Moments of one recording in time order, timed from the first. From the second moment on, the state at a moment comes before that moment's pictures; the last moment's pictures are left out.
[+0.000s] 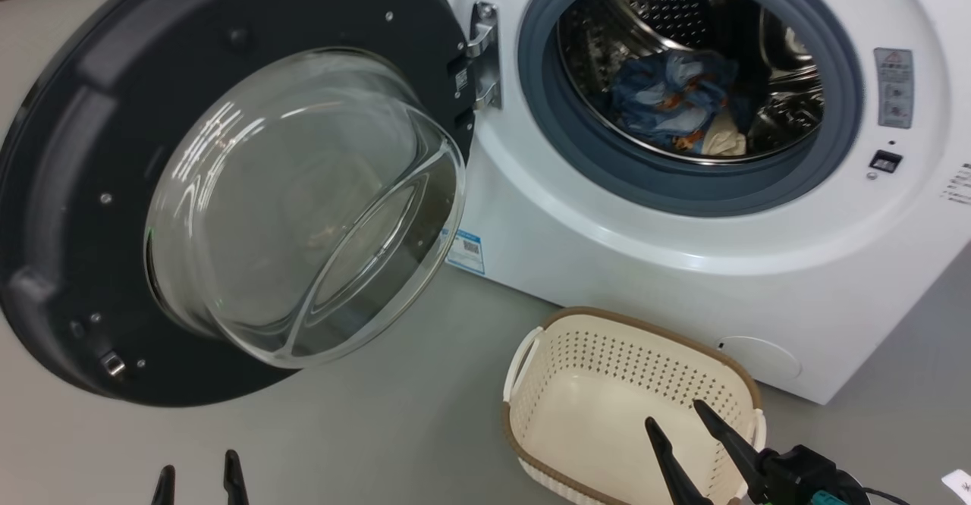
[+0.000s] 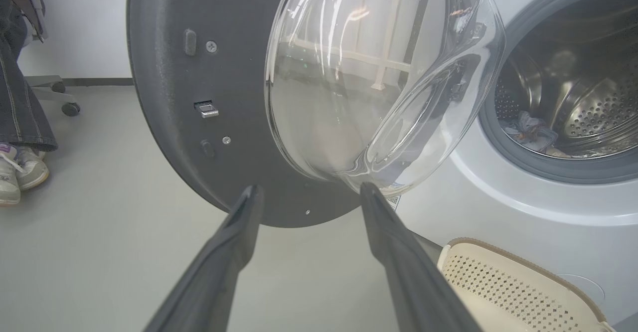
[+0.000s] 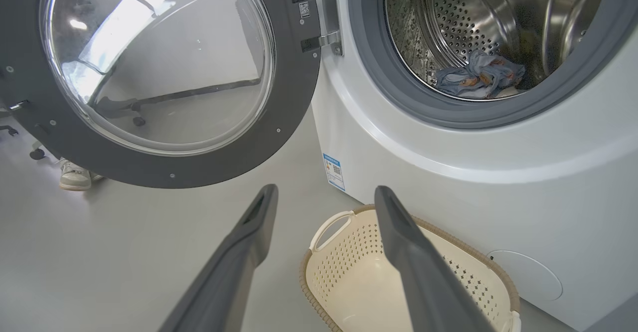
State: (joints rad) left arm 0.25 0.05 -0.03 -0.03 -0.27 0.14 -0.26; right arm 0.05 -0.12 0.19 0.21 0.23 0.13 -0.26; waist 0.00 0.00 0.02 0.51
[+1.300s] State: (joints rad) left arm -0.09 0.09 0.47 0.11 -0.85 0.04 -0.24; right arm -0.01 -0.15 0.27 0.25 0.26 0.13 -0.26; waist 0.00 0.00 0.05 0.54
